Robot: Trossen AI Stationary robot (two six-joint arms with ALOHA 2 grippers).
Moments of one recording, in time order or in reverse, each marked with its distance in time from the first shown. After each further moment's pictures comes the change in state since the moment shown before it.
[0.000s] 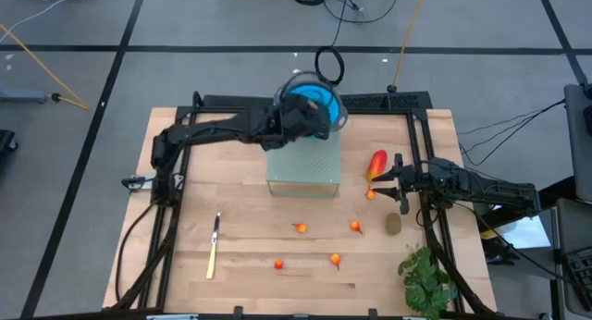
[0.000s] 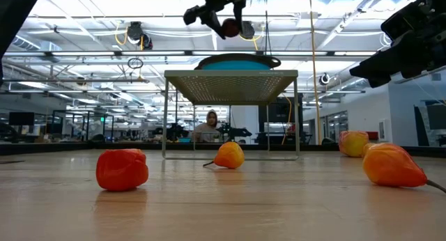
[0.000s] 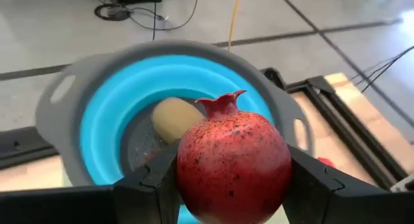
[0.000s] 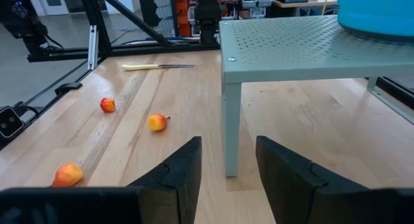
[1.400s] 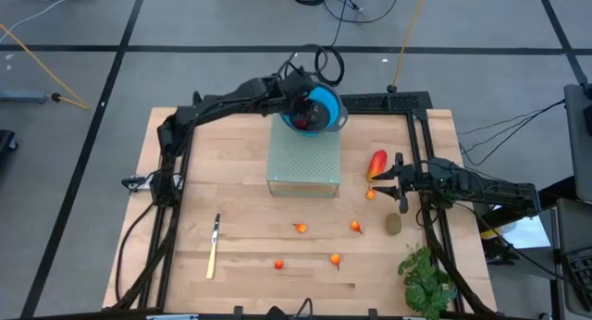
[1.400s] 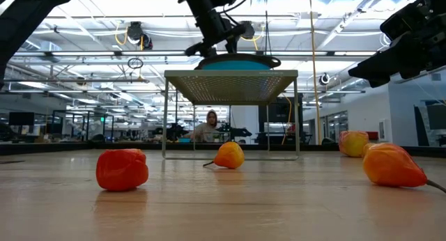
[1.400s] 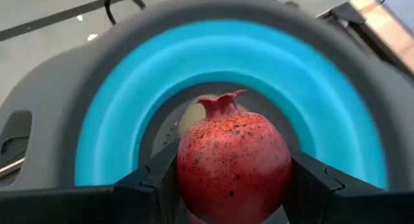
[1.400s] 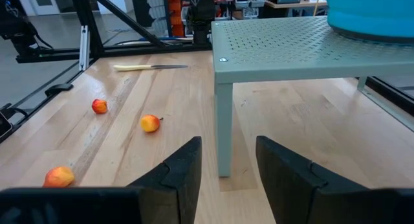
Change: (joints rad) left arm 0.259 0.068 0.000 -0.015 0.426 0.262; right arm 0.000 0.002 0.000 0.001 0.027 -0.001
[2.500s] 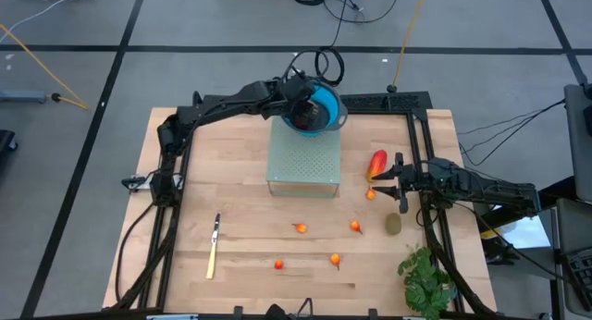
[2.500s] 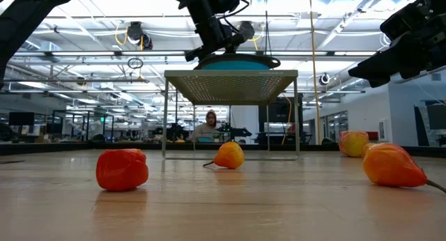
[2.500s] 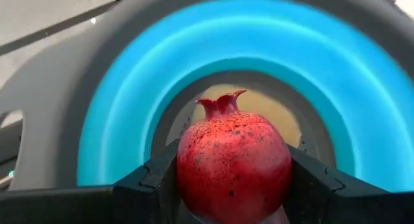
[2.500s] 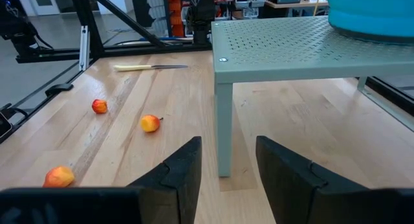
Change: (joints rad) left arm 0.003 0.002 -0.064 0.044 -0.034 0.048; right arm 0.000 0.000 0.000 0.000 0.000 0.000
